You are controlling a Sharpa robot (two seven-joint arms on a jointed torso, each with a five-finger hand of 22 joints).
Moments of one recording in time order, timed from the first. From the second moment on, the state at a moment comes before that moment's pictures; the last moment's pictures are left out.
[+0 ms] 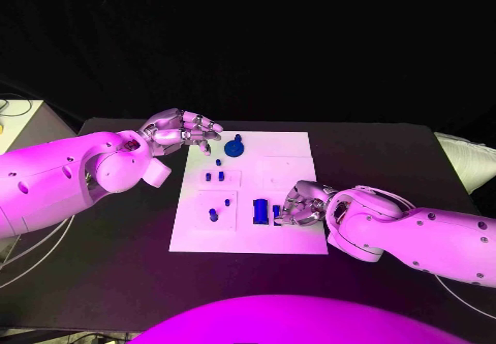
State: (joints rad) left arm 1.19 -0.91 -0.01 1.42 -0.26 0.11 0.27; left_hand 1.35 -0.15 0.54 -0.03 0.23 0.91 0.19 0.29 0.22 1.00 0.13 0.43 0.13 0.98 0.06 1.06 0.38 0.17 0.84 0.15 0.95 0.50; right arm 1.09 -0.82 -0.18 1.73 -1.26 -0.32 -0.47; right_hand 1.18 -0.17 0.34 0.22 0.08 1.10 0.04 0.39 0.51 1.47 -0.02 1.57 1.31 1.47 -0.08 1.56 1.31 0.04 1.47 0.02 1.44 1.31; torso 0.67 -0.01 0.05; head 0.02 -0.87
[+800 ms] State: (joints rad) left arm 1.18 -0.90 -0.02 1.40 -0.25 0.10 0.28; left_hand 1.33 -0.15 0.53 -0.02 0.23 0.90 0.19 0.29 0.21 1.00 0.13 0.43 0.13 0.98 0.06 1.06 0.38 0.17 0.84 0.15 0.95 0.50; right arm 1.11 -0.87 -0.17 1.68 -1.02 -0.47 -0.22; right_hand 1.19 -0.20 0.25 0.28 0.23 0.99 0.09 0.36 0.49 1.46 0.01 1.43 1.31 1.46 -0.06 1.53 1.31 0.06 1.47 0.04 1.15 1.31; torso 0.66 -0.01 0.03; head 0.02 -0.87
